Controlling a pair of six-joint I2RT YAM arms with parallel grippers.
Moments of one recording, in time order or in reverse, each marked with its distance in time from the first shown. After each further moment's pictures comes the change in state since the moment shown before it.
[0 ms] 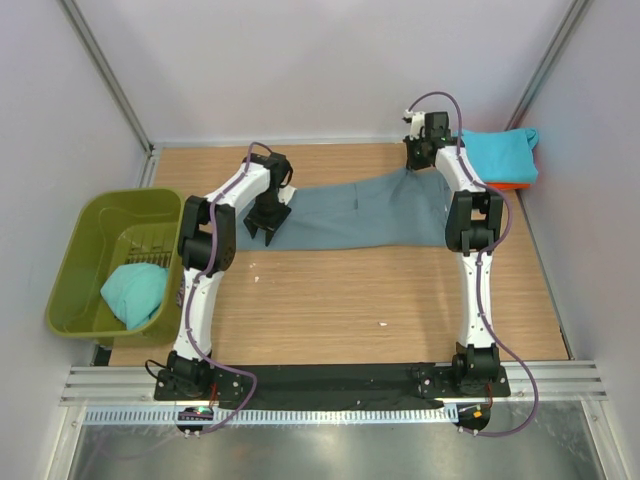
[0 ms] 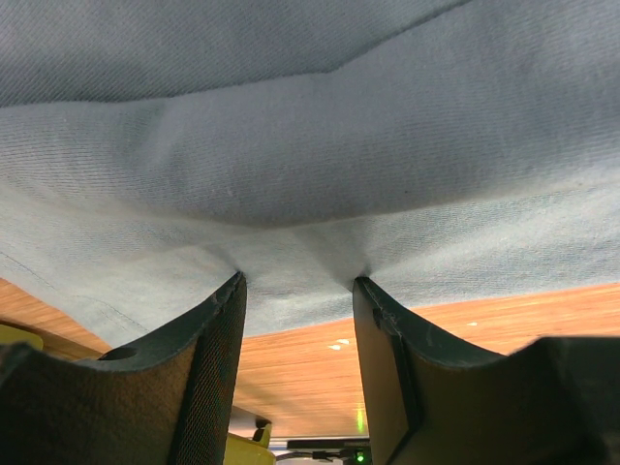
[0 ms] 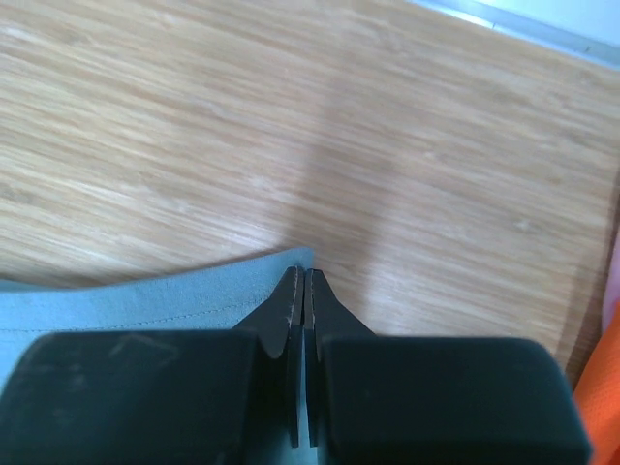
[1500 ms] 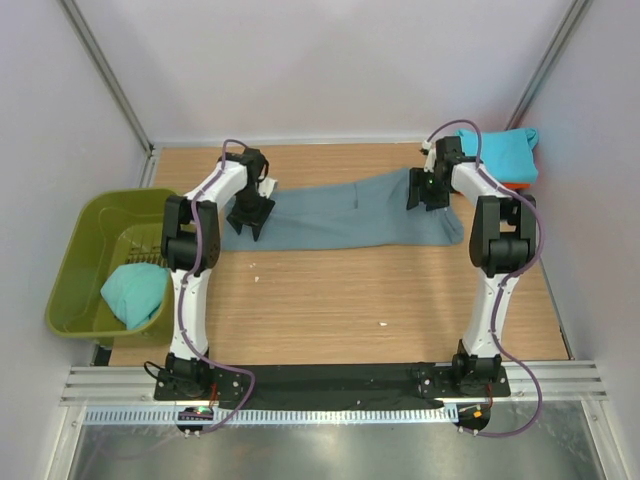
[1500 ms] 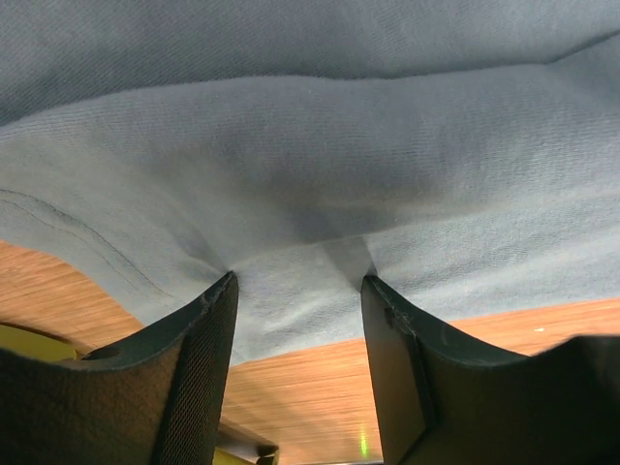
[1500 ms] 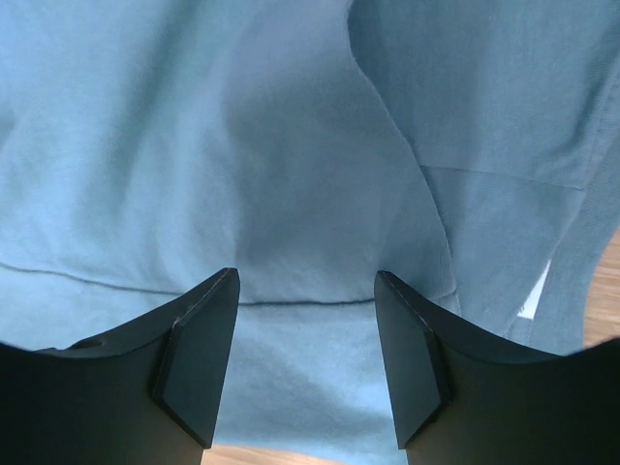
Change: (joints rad) left arm 0.122 -0.061 -0.092 0.104 0.061 0.030; right arm -0.016 -0.466 -0.689 -0.063 -0.011 0.237
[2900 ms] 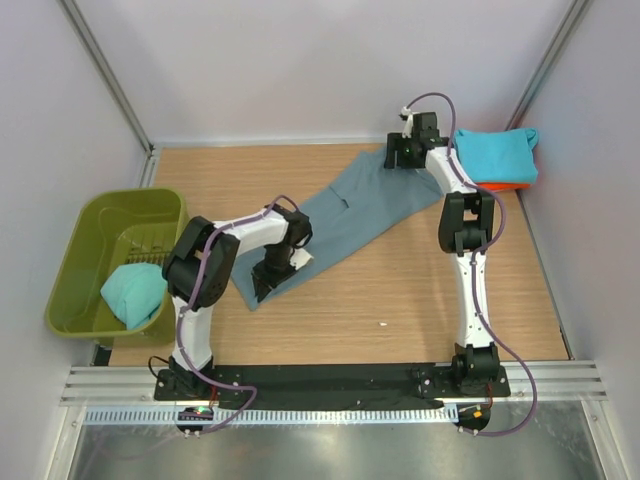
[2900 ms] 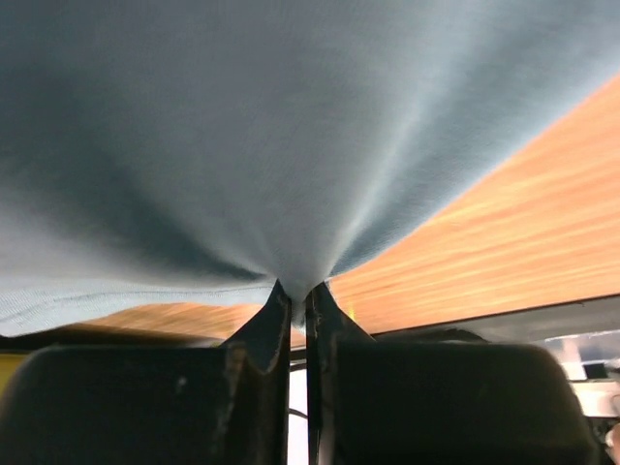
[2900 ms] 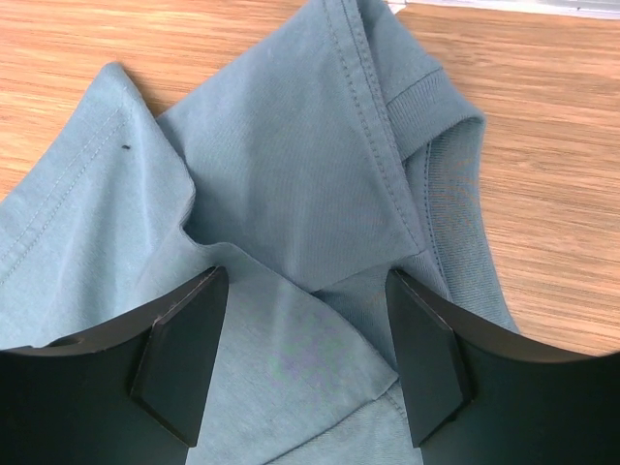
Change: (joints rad) left arm -0.358 -0.286 -0.560 -0.049 -0.025 0.031; right arm 0.063 0.501 0.737 0.079 0.018 0.024
